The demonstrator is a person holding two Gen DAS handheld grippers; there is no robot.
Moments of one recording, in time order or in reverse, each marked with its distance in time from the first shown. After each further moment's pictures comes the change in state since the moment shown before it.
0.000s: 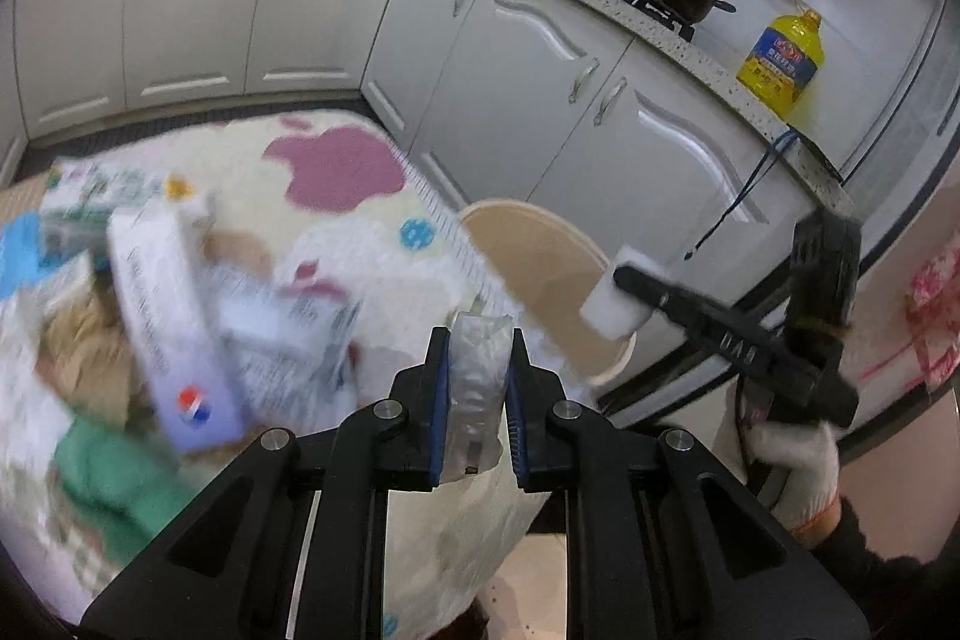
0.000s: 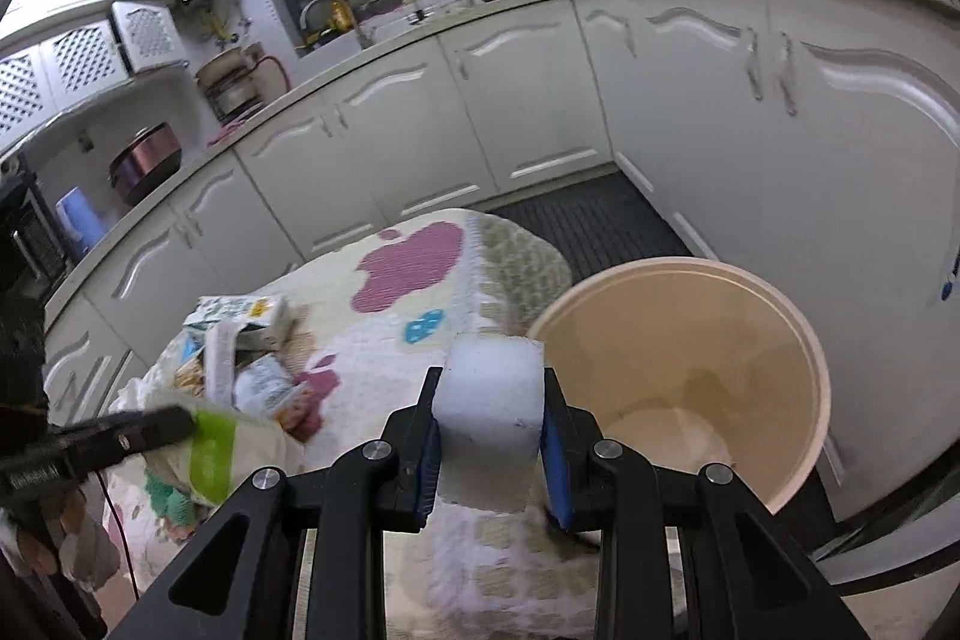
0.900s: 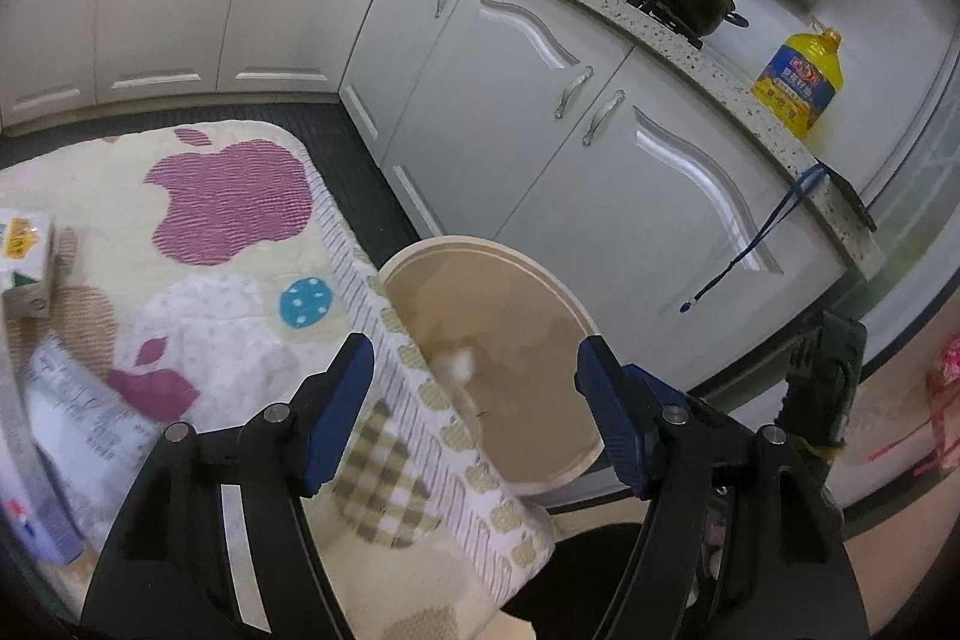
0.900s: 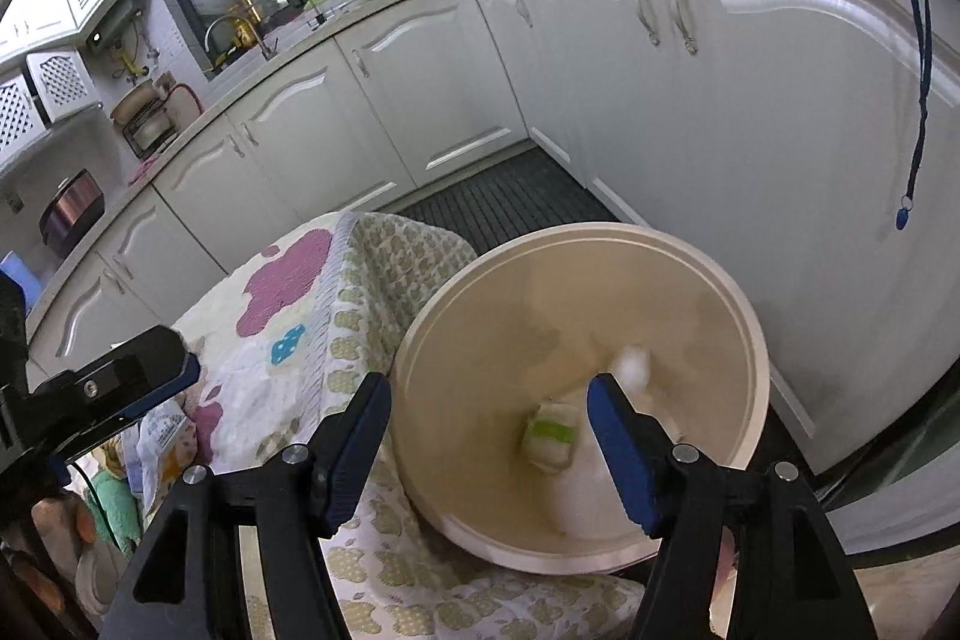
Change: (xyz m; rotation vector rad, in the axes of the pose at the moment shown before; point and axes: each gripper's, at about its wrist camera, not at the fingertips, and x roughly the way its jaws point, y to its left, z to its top) left arm 0.091 -0.034 0.032 -0.058 -0.026 -0.029; right arm 0.018 -0.052 0.001 0.140 0.028 -0.127
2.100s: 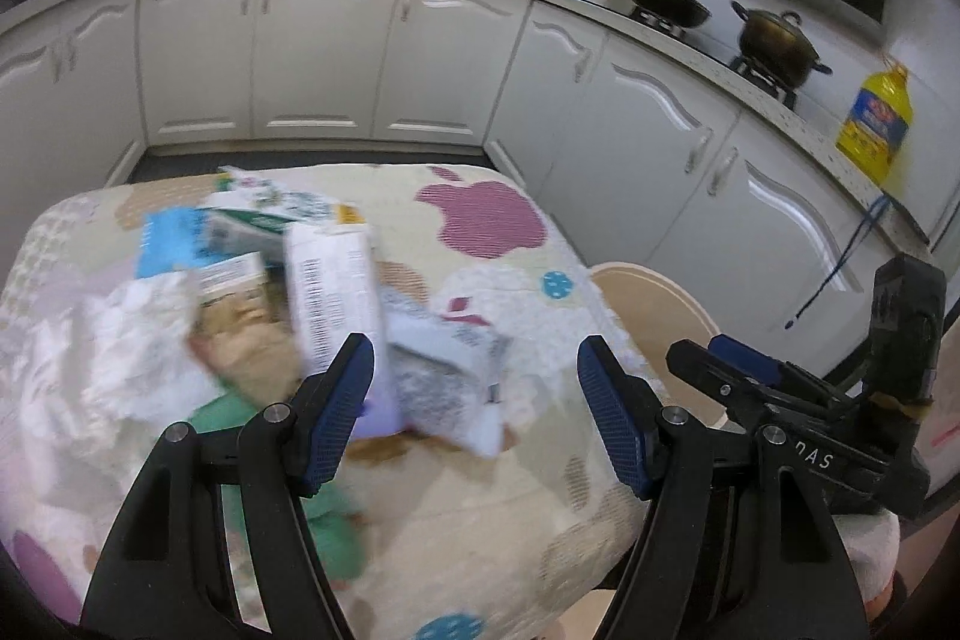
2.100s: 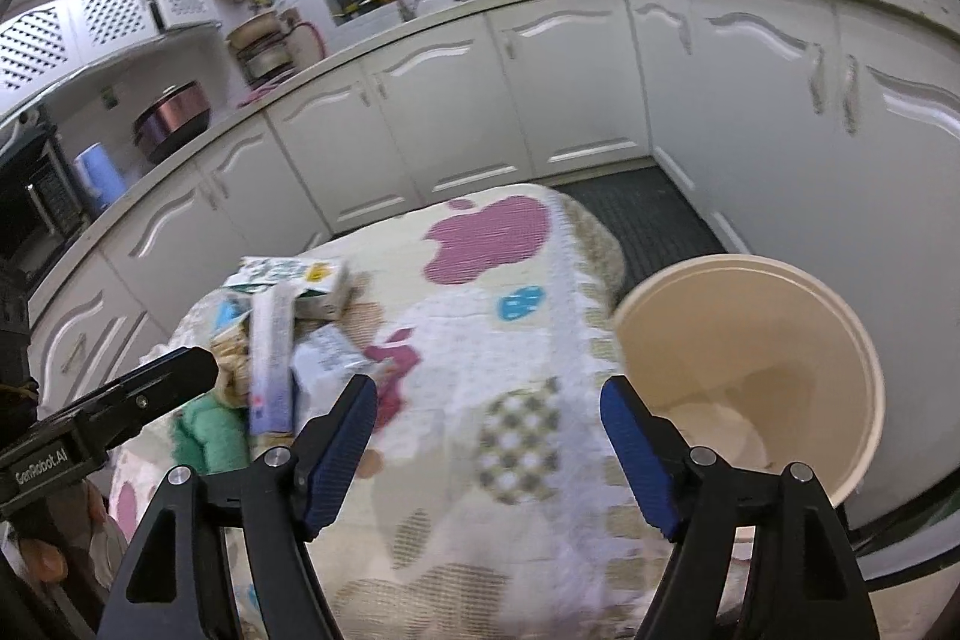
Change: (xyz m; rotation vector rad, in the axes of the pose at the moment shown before) left arm -0.138 0.069 -0.051 -0.043 -0.151 0.321; right arm -0.017 0.126 -0.029 -0.235 0.018 0.172
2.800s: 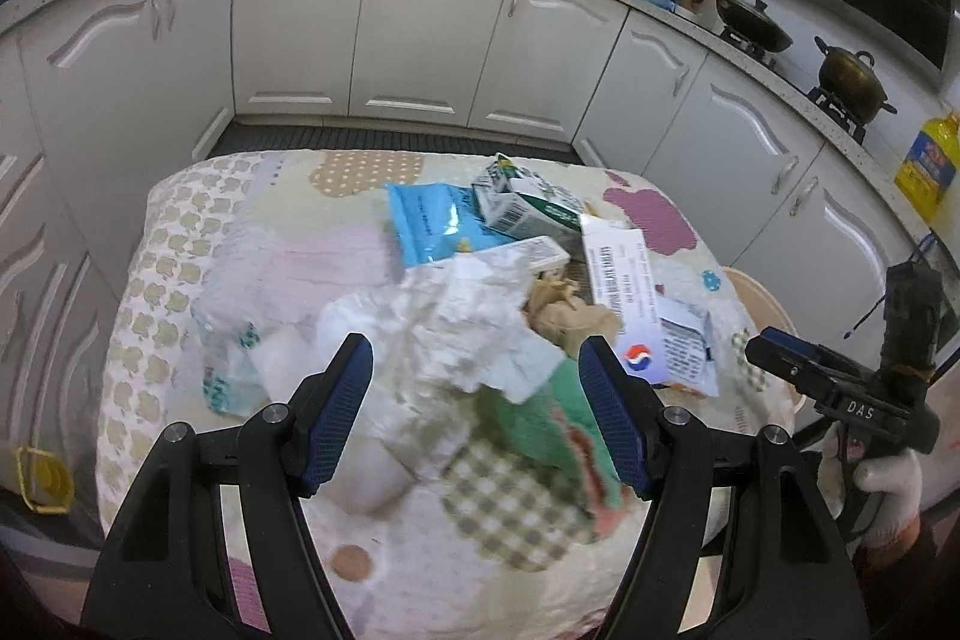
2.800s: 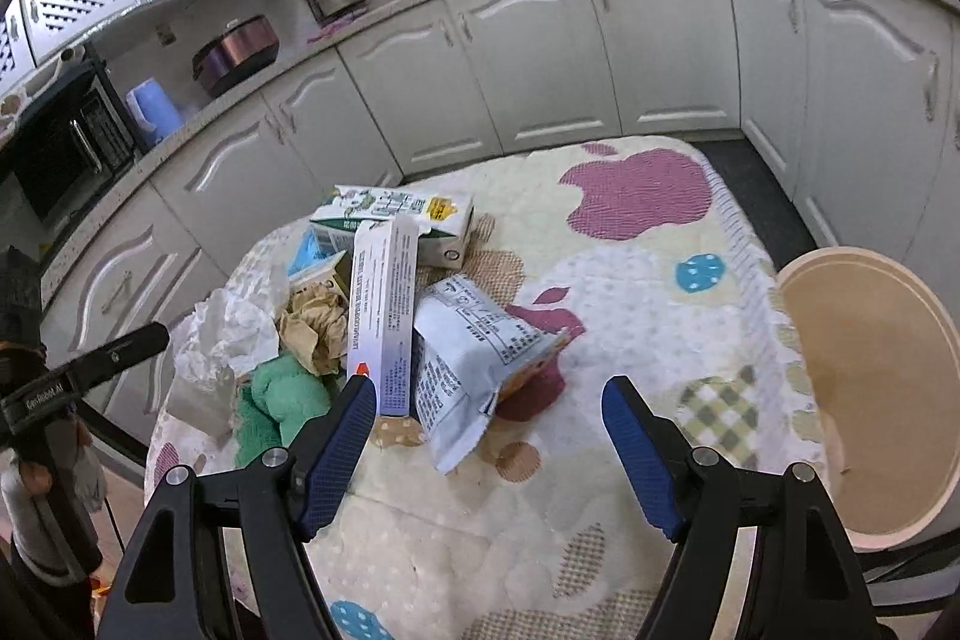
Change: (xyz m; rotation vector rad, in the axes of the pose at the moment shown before) left arm -0.056 0.144 -0.008 -0.065 0.038 0.117; right arm 0.055 0.072 -0.004 -0.091 0.130 0.138
